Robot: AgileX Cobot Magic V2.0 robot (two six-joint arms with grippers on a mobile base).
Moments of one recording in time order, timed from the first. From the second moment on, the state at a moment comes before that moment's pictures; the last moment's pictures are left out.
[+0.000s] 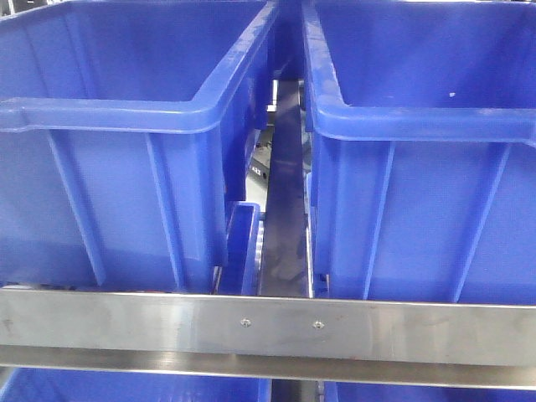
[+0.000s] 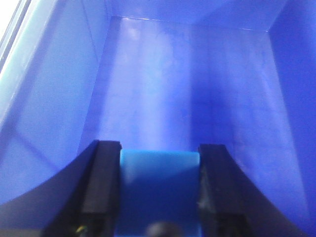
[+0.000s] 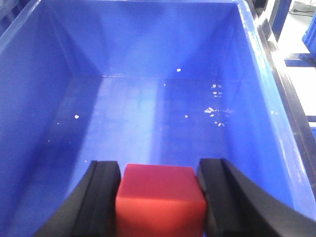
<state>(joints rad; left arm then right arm) -0.20 1.20 -0.88 0.19 0.26 -0.37 0.04 0.94 -0.72 -0.07 0.14 0.15</state>
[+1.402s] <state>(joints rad) -0.20 1.16 -0.82 0.19 0.34 -0.37 0.04 0.92 -0.67 -0.07 0.20 0.15</state>
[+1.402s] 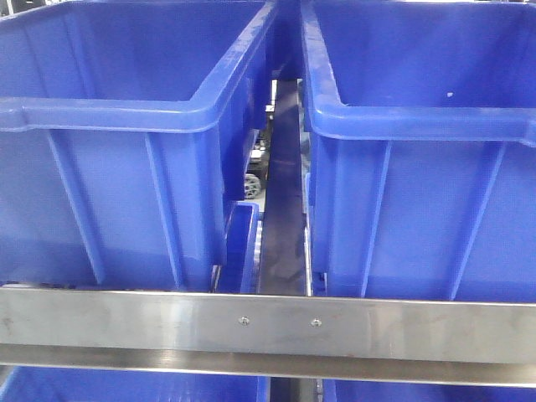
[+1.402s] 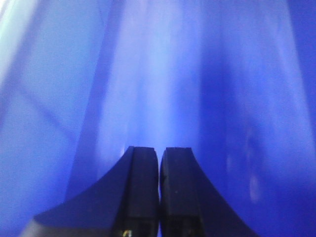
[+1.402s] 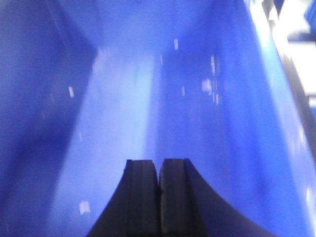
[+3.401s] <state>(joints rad) -0.20 0.78 -0.48 0.23 0.27 -0.37 0.04 0.65 -0.45 -0.07 0.17 0.15</state>
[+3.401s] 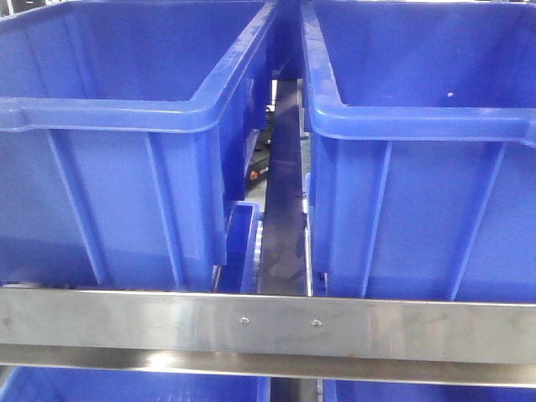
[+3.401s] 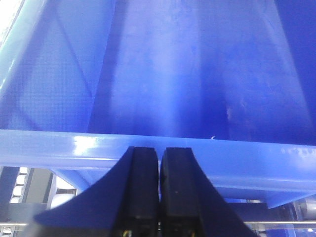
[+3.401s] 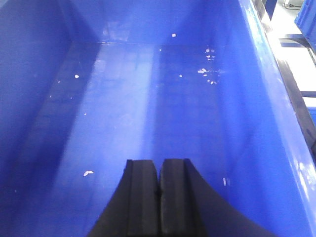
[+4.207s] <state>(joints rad) -0.20 0.78 -0.48 0.23 0.27 -0.37 0.04 0.19 -0.22 -0.07 0.17 0.15</state>
